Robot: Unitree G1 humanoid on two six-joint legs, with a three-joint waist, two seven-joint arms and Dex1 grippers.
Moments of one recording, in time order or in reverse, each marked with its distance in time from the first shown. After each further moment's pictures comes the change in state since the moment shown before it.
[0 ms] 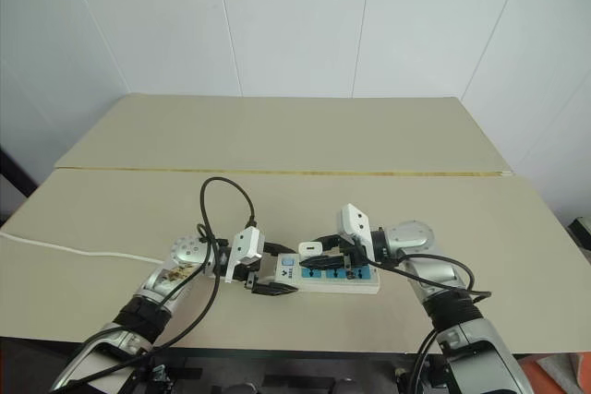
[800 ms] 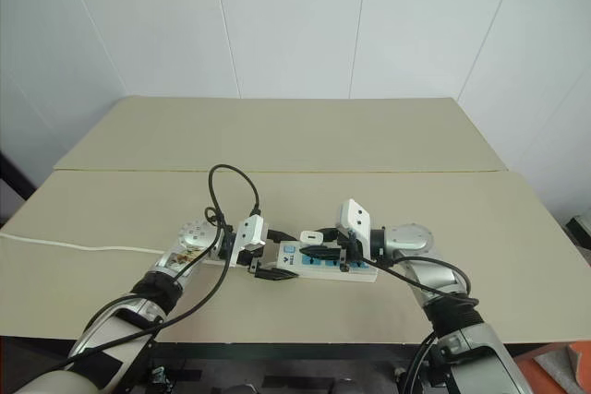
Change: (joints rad) left arm -0.190 -0.046 -0.019 0.354 0.010 -0.206 -0.020; right arm -0.019 0.011 -0.005 -0.019 -0.009 0.026 -0.163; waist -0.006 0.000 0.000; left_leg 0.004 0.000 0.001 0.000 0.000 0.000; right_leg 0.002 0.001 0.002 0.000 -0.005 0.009
